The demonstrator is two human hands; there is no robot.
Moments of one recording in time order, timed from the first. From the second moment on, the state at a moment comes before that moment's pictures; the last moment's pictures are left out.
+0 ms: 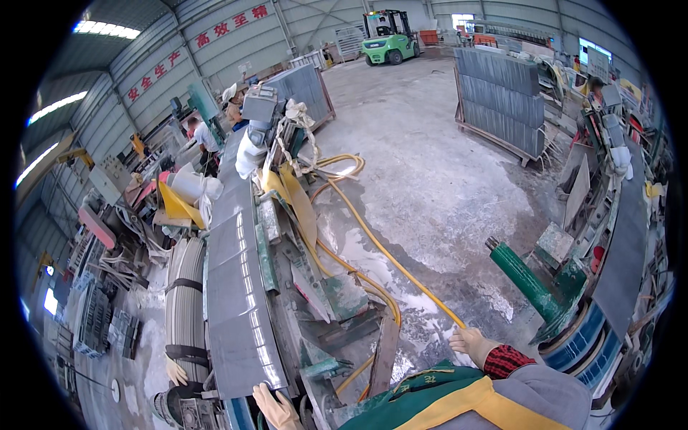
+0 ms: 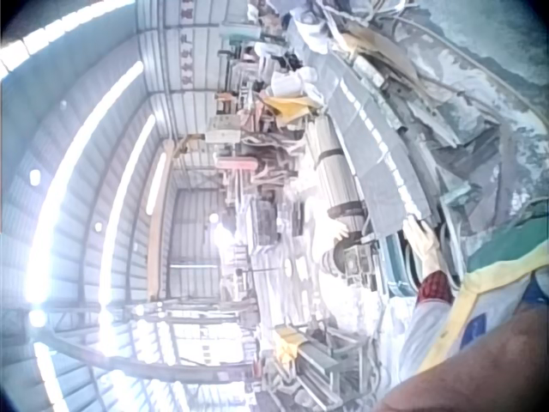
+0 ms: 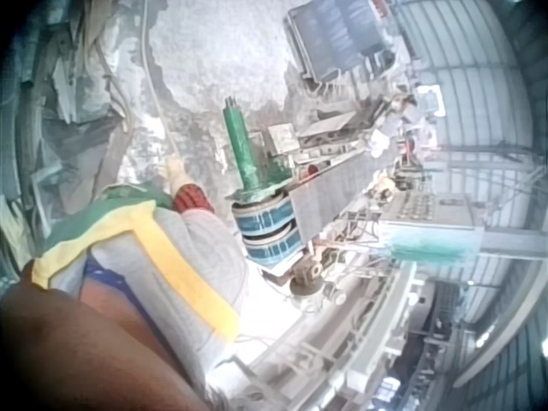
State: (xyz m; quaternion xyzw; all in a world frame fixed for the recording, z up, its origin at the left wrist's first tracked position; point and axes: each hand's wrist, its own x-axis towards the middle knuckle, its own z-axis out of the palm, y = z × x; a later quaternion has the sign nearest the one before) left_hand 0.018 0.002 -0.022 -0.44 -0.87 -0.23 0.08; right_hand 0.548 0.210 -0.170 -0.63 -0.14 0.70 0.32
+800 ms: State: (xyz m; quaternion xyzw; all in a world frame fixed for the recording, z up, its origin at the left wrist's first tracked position) left_hand 0.014 -0.018 -0.036 -0.45 -0.86 -0.23 0.10; right_hand 0.545 0.206 -0.159 -0.61 -0.15 0.70 0.33
